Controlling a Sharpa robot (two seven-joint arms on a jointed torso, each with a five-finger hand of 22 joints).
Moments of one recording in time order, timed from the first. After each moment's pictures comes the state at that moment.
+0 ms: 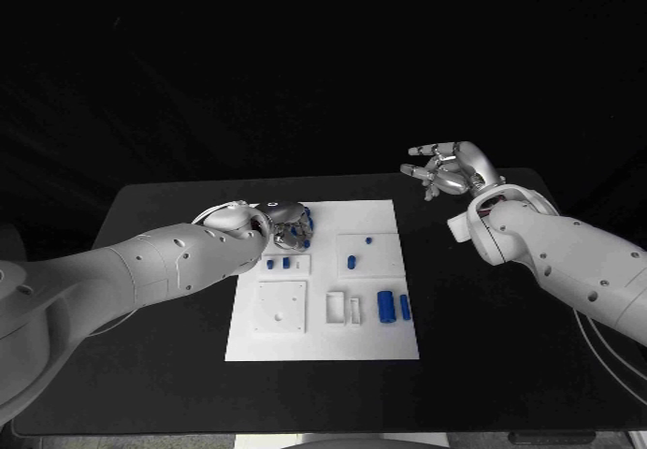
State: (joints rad) left arm 1.25 -0.44 -0.22 0.91 -1.38 -0.23 0.09; left_hand 1.40 -0.06 0.24 -0.11 0.09 1.05 0.10 0.06 0.06 1.17 0.08 0.06 0.06 1.28 -0.01 1.10 0.35 0.09 1.22 -0.03 0.21 1.31; right arm 1.01 -0.68 0.36 1.18 -1.02 -0.46 0.19; right_hand 1.17 -0.05 0.02 -0.08 0.52 0.92 0.12 0.06 0.06 1.16 0.00 0.83 0.73 1.44 -0.06 0.73 0.93 0.12 1.47 -0.08 0.35 0.87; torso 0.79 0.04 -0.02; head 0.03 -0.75
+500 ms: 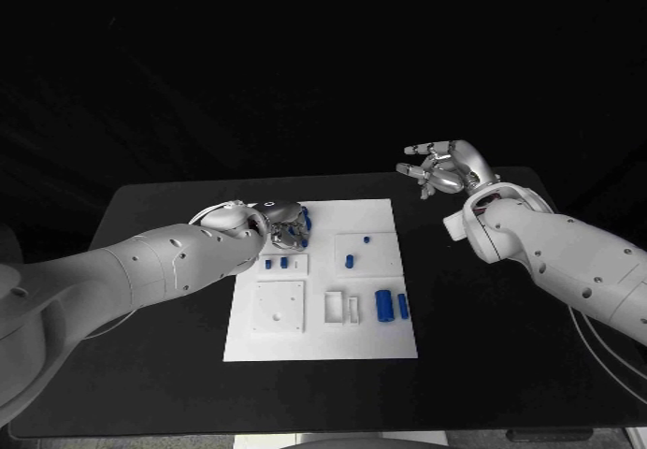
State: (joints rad) left arm 1.25 -0.44 -0.22 0.90 -1.37 -0.22 0.09; left_hand 1.40 -0.05 0.25 -0.10 0.09 1.11 0.11 0.06 0.06 1.20 0.07 0.06 0.06 1.29 -0.02 1.10 0.35 0.09 1.22 -0.03 0.21 1.31; right arm 1.01 -0.68 0.36 1.18 -1.02 -0.46 0.19; right_hand 1.17 -0.05 0.02 -0.08 0.52 0.92 0.12 0.06 0.06 1.16 0.01 0.83 0.73 1.44 -0.07 0.73 0.93 0.12 1.46 -0.08 0.35 0.86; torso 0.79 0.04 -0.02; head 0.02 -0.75
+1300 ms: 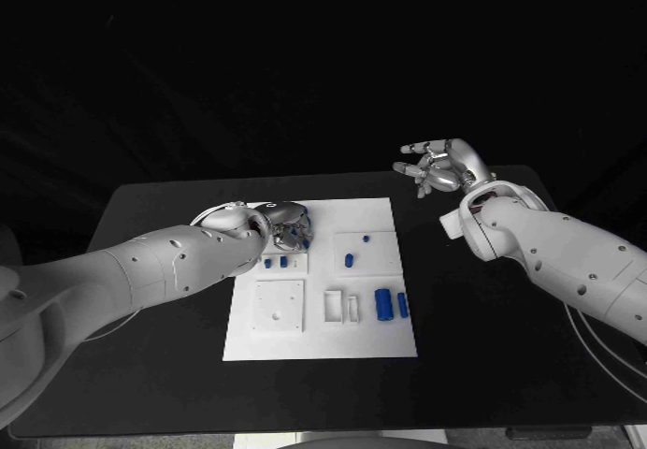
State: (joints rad) left arm 1.25 -0.43 -0.22 0.91 -1.34 -0.21 0.10; left_hand 1.40 -0.05 0.25 -0.10 0.09 1.10 0.11 0.06 0.06 1.21 0.07 0.06 0.06 1.31 -0.02 1.10 0.36 0.09 1.23 -0.03 0.23 1.31; right arm 1.01 -0.68 0.36 1.18 -1.02 -0.46 0.19; right_hand 1.17 -0.05 0.02 -0.09 0.53 0.93 0.12 0.06 0.06 1.16 0.00 0.83 0.73 1.44 -0.07 0.73 0.93 0.12 1.46 -0.08 0.35 0.86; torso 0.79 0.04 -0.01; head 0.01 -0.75
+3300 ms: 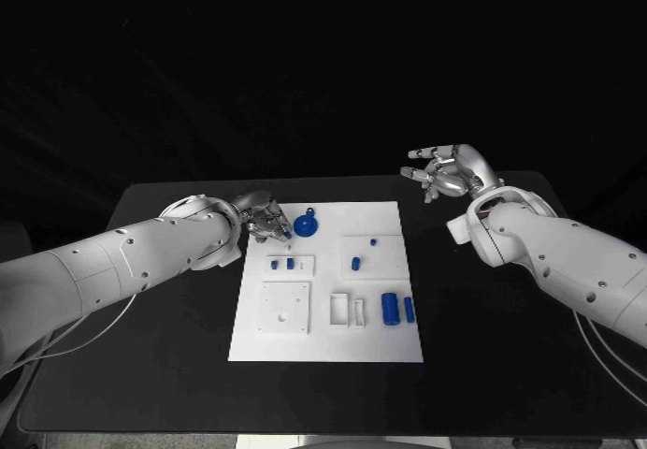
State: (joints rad) left arm 1.25 -0.60 -0.12 1.03 -1.10 -0.15 0.03; left_hand 1.40 0.02 0.30 -0.15 0.08 1.23 0.08 0.06 0.06 1.34 0.03 0.05 0.06 1.34 -0.06 1.09 0.37 0.08 1.23 -0.07 0.32 1.31; right arm 1.00 -0.68 0.36 1.17 -1.02 -0.45 0.19; right_hand 1.16 -0.05 0.03 -0.09 0.54 0.92 0.12 0.06 0.06 1.16 0.00 0.83 0.72 1.44 -0.07 0.73 0.93 0.12 1.46 -0.08 0.35 0.85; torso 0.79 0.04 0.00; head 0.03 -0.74
